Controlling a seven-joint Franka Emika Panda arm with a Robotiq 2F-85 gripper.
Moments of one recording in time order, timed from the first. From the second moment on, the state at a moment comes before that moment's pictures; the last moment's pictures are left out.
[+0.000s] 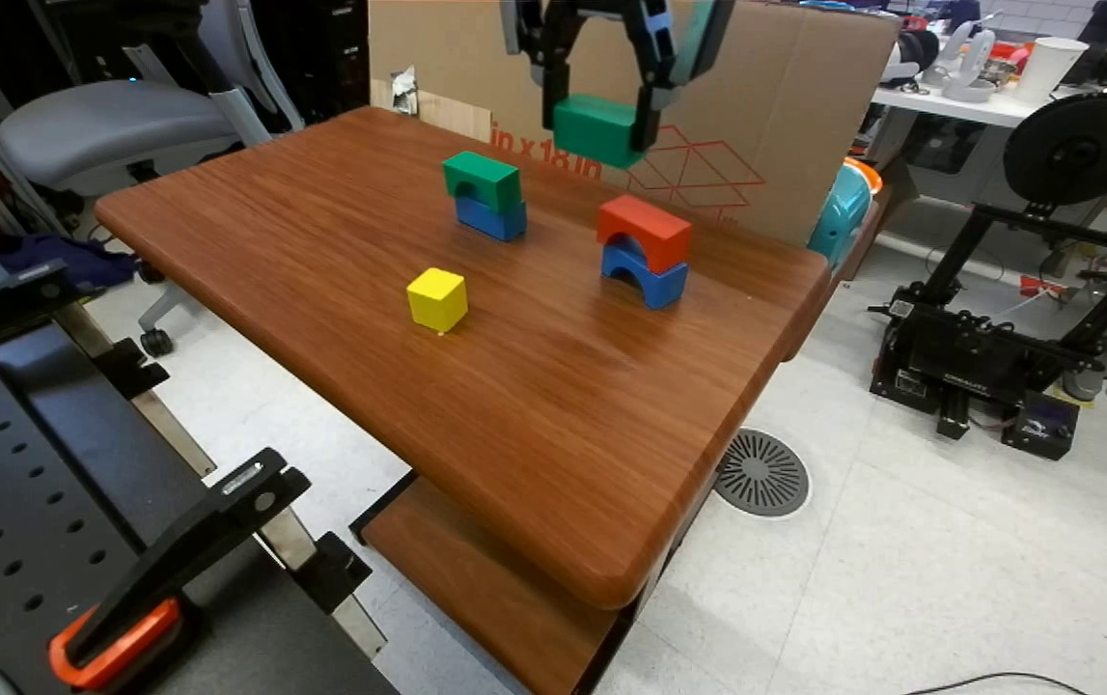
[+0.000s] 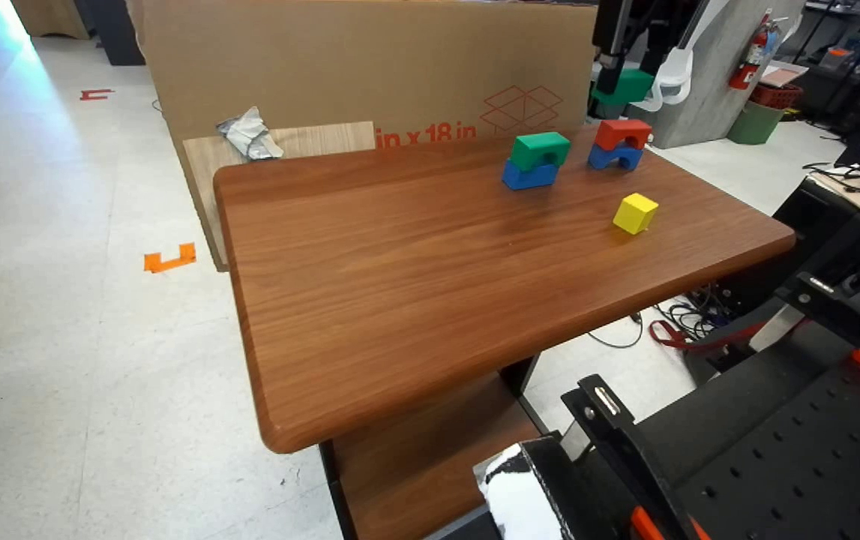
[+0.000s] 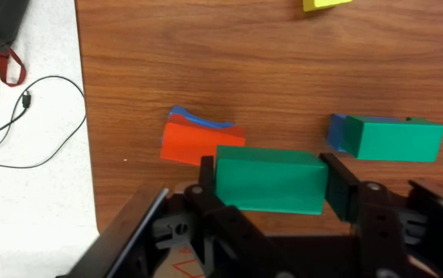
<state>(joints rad) -0.13 0.52 -0.04 -1.86 -0.03 2.37 -0.24</state>
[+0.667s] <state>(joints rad) 0.05 0.47 -0.03 -2.08 -0.20 2.43 -0.12</state>
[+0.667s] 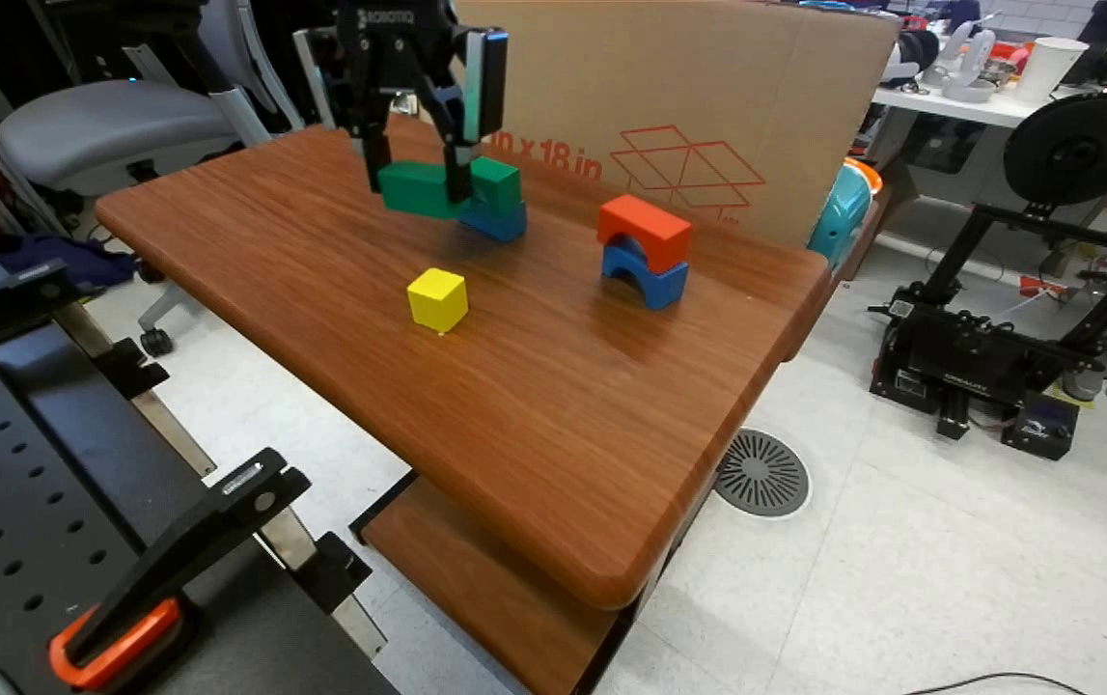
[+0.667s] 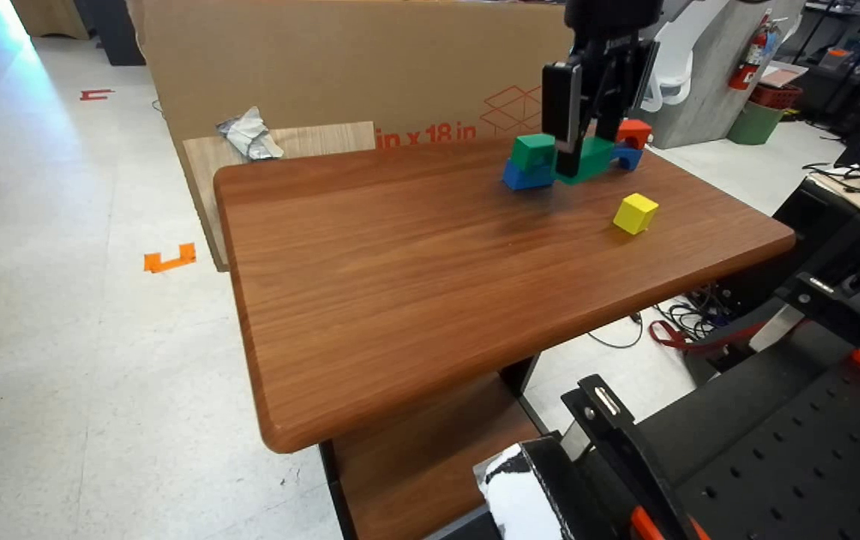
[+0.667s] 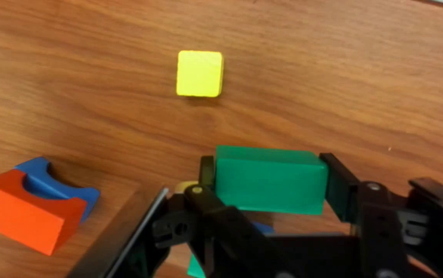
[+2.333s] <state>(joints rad) 0.07 0.56 -0.03 -2.08 -0.24 2.41 -0.09</state>
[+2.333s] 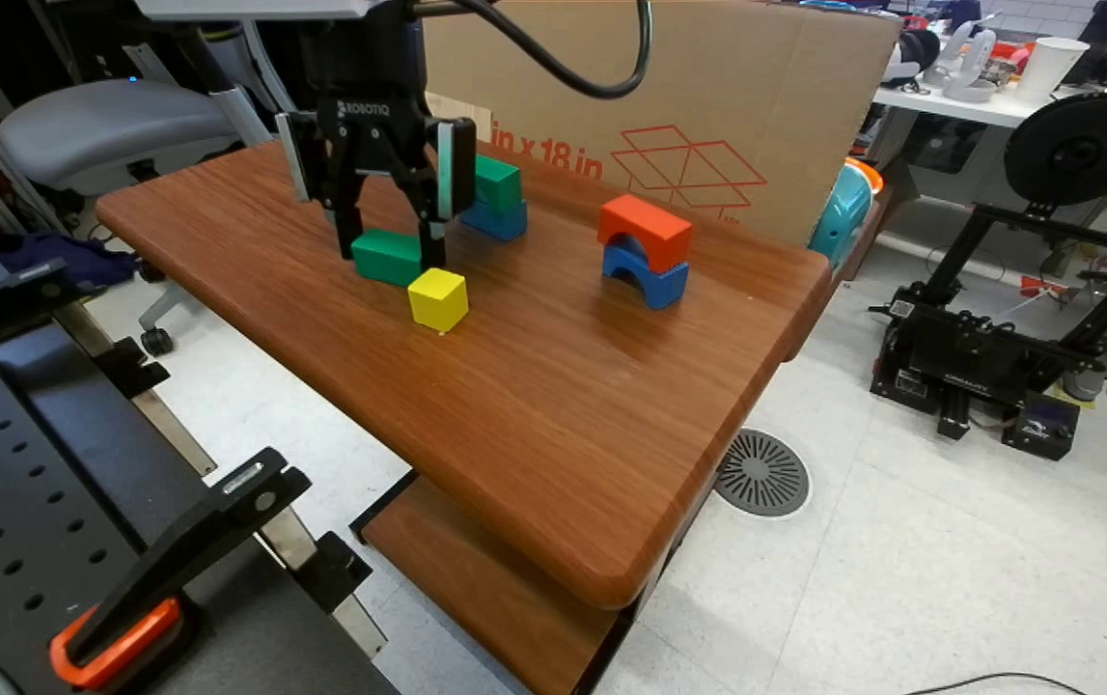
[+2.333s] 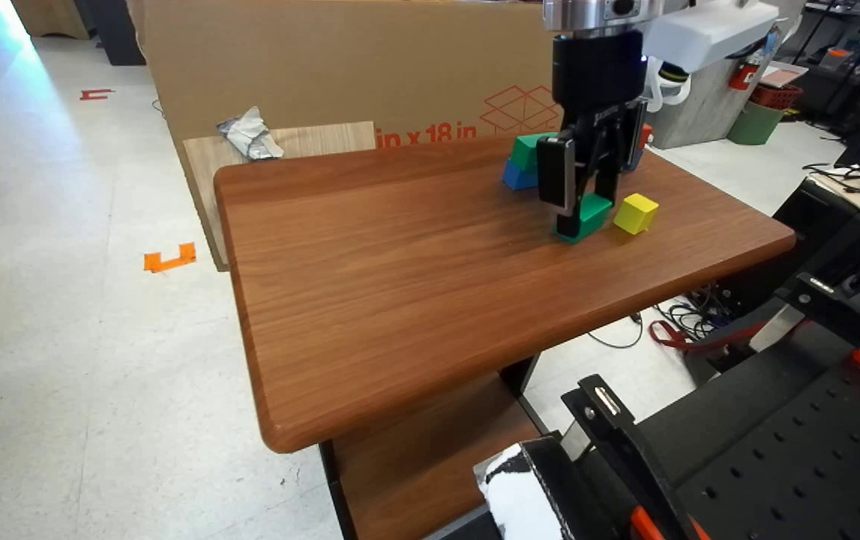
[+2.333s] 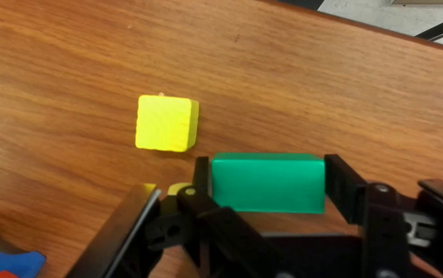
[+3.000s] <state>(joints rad) 0.05 0.46 -0.03 -2.14 -0.19 2.42 -0.07</state>
